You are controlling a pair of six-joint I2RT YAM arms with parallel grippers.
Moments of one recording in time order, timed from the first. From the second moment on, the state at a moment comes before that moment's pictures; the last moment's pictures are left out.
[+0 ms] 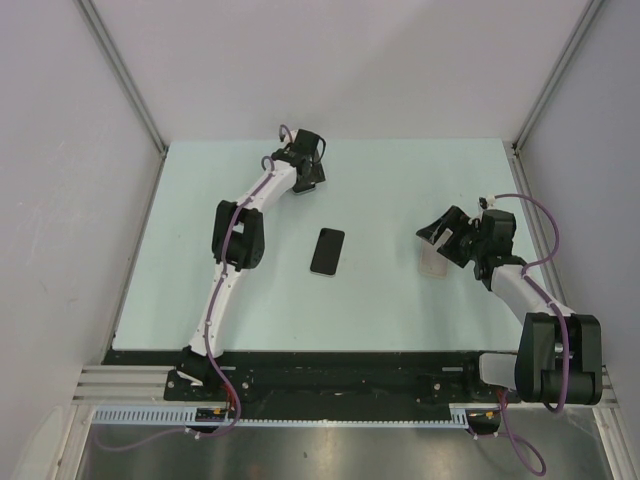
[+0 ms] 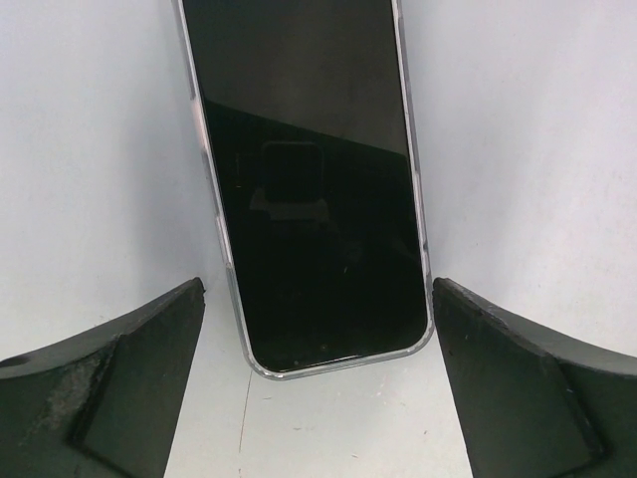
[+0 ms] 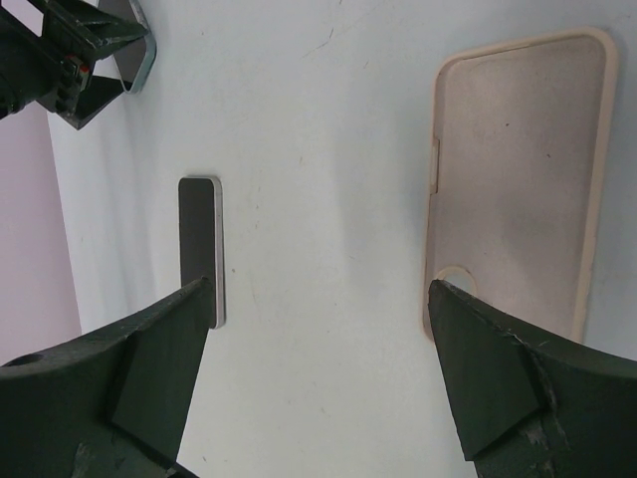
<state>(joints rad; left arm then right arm) -0.39 2.63 2.41 -0.72 -0.36 -0.57 -0.04 1.26 0.61 0.04 -0.42 0.67</state>
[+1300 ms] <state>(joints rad) -0.29 2.58 2.33 -0.72 -0.21 -0.37 -0.04 1.35 0.62 0.13 -0.46 0.69</state>
